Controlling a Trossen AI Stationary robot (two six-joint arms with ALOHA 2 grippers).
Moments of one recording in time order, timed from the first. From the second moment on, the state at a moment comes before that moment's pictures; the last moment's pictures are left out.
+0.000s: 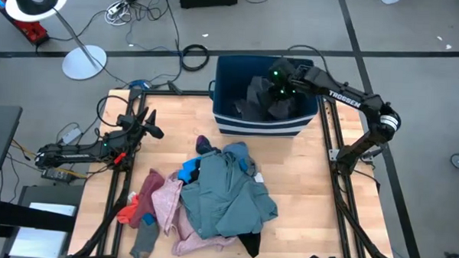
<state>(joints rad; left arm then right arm) 0.08 0.06 0.01 0.11 -1.11 -0.13 -0.59 1.55 1.45 -0.91 0.10 0.45</state>
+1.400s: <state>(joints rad) 0.08 0.06 0.01 0.11 -1.11 -0.13 -0.51 1.48 1.88 -1.21 0.14 0.40</state>
